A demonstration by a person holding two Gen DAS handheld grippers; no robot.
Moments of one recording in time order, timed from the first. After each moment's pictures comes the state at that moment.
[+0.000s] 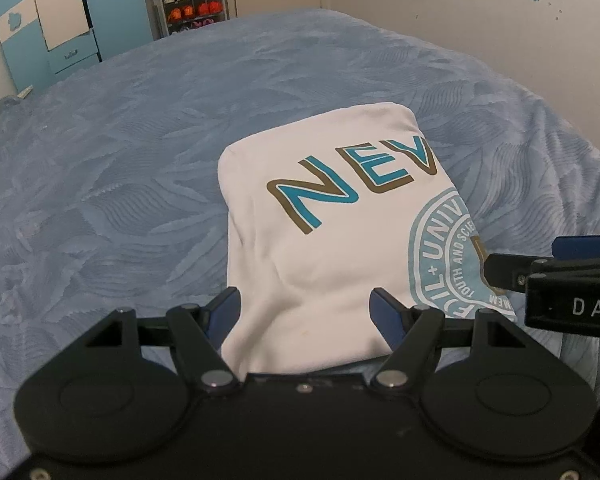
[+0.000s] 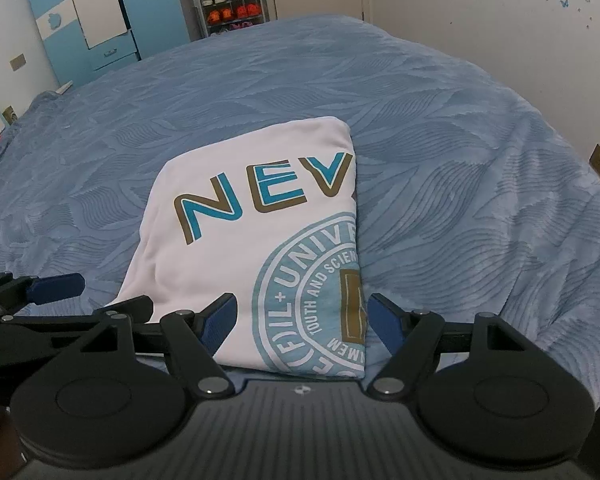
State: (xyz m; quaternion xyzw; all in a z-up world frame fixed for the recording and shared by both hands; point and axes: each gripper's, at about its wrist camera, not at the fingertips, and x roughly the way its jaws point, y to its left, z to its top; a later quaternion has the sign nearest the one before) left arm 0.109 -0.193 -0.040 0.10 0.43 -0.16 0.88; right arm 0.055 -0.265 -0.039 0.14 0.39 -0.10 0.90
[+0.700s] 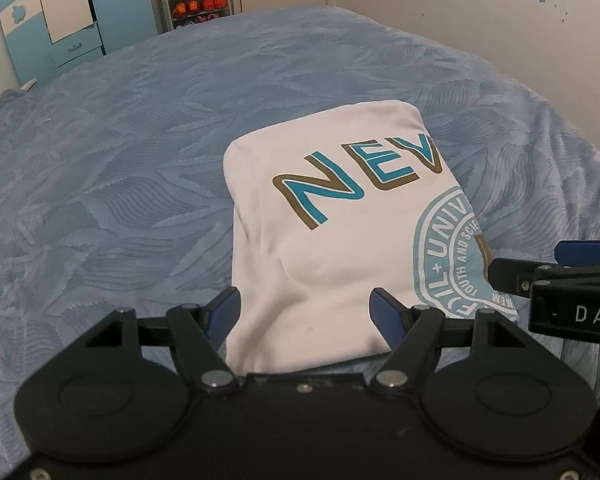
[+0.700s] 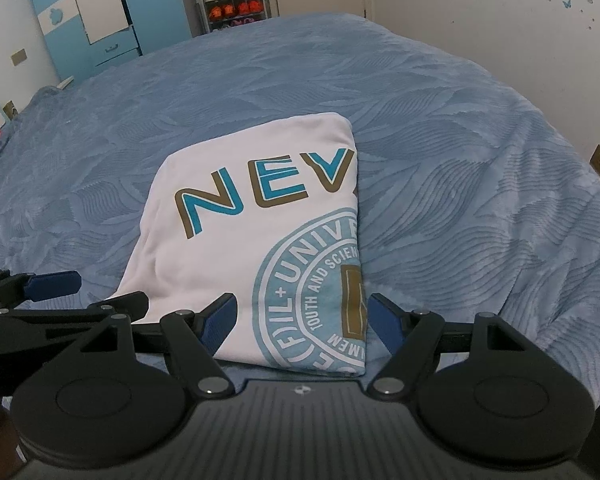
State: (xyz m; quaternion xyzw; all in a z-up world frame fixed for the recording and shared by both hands) left arm 0.112 -0.193 -0.039 0.09 0.43 -0.15 0.88; right arm 0.055 -0.265 -0.041 0.14 0.40 -0.10 0.90
